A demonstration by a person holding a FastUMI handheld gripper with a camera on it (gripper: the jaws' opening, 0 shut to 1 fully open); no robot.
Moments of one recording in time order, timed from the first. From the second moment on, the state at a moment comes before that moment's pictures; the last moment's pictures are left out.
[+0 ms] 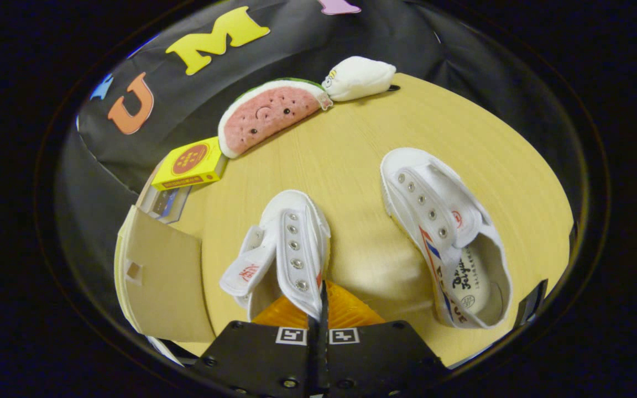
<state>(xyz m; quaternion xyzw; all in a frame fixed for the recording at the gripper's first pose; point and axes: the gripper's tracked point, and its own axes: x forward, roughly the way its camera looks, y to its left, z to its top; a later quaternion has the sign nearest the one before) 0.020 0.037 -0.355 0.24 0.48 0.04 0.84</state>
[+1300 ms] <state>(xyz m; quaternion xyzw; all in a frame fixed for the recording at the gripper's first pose) -0.020 0.362 -0.183 0.38 0.41 0.11 0.82</state>
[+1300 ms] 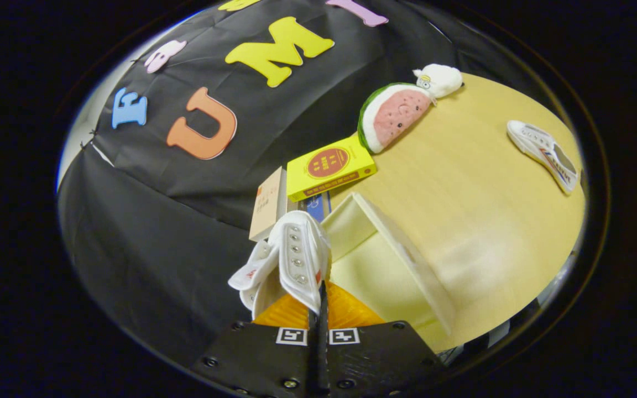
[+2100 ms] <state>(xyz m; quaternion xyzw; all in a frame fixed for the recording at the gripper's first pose) -0.019 0.382 -0.244 0.35 0.39 0.08 0.85</state>
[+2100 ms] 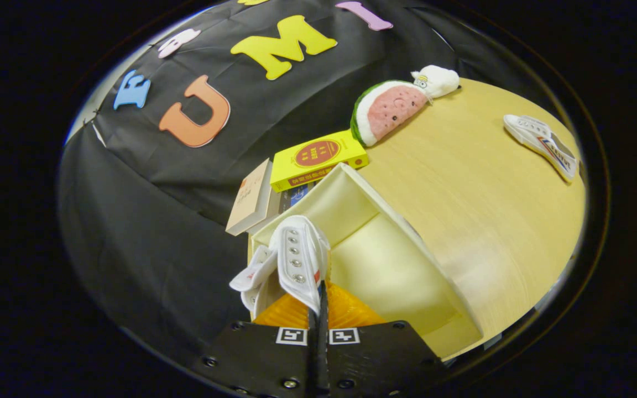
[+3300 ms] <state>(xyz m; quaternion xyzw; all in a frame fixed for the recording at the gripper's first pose) -0.046 0.372 -0.190 0.14 0.33 0.21 0.91</state>
